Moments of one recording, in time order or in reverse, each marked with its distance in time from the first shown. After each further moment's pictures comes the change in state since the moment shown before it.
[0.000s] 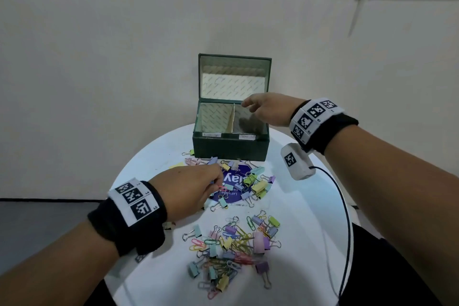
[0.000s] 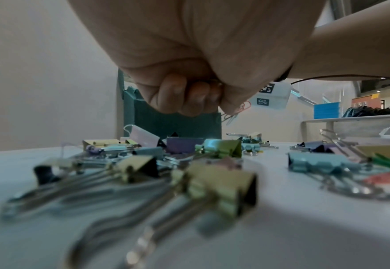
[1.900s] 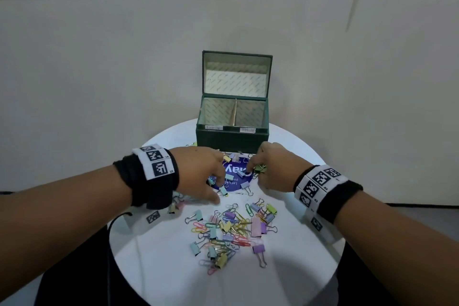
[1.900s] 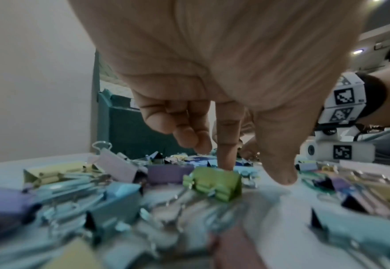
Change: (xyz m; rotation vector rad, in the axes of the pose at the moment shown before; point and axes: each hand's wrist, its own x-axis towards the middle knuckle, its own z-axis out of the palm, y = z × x) left_hand 0.019 0.011 -0.026 0.247 -0.280 0.074; right_hand -0.076 0.035 0.097 -0.240 -0.002 -0.109
